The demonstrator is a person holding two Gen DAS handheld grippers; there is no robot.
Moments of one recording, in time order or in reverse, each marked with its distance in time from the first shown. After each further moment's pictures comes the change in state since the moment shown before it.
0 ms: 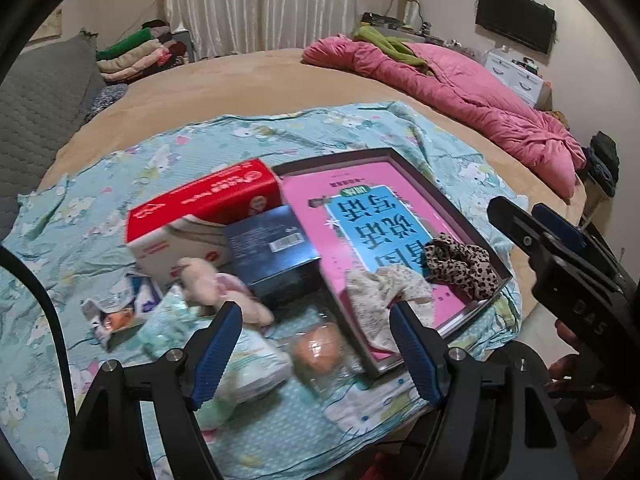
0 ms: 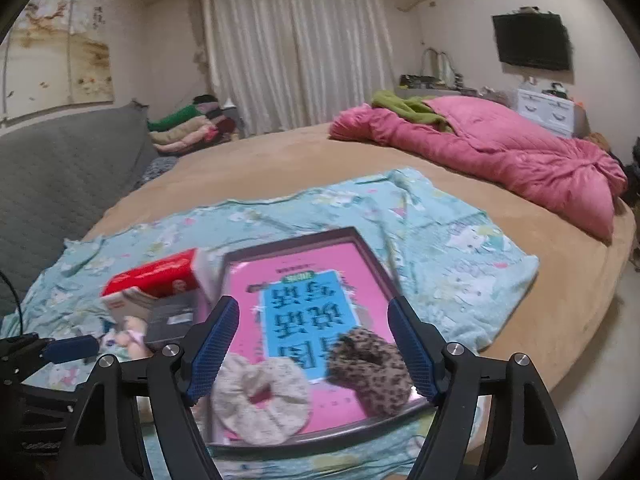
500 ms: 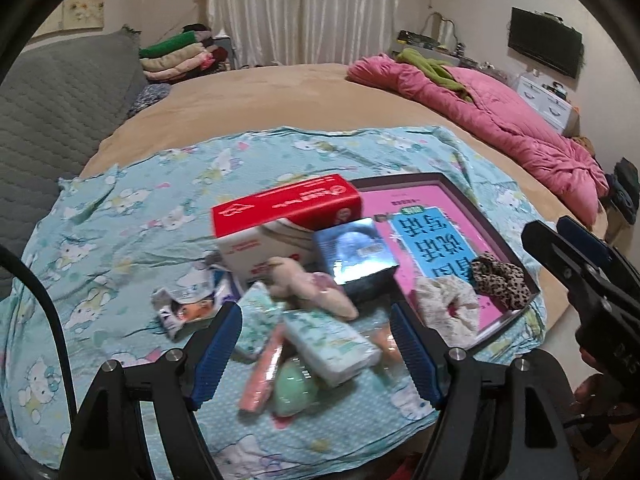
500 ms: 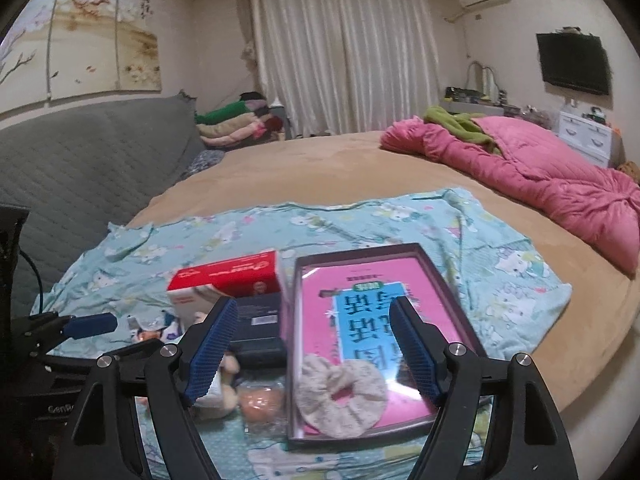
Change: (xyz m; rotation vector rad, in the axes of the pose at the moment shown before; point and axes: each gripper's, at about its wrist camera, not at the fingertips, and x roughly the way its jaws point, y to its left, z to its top) left arm -0.040 0.064 -0.011 -0.080 -0.053 0.093; right arm -0.024 0.068 0.008 -0.107 -0.003 0.126
